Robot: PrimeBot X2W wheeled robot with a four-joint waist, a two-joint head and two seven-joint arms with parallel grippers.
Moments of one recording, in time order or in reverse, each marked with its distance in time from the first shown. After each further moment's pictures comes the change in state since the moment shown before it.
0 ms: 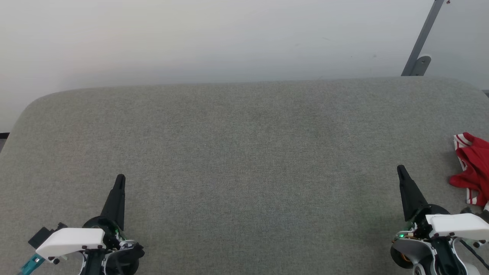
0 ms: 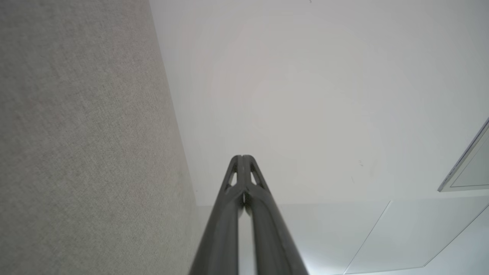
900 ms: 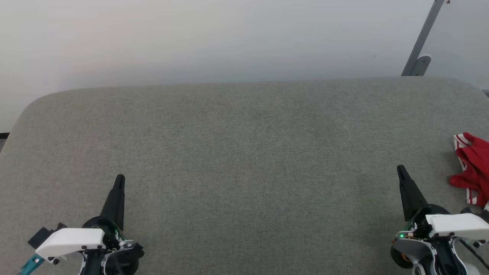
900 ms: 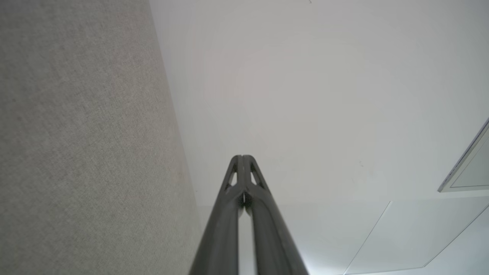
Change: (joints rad) left arm 0.000 -0.005 0.008 0.000 0.006 0.000 0.006; right arm 0.000 0.000 0.000 0.000 0.000 0.000 0.001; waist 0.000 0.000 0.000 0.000
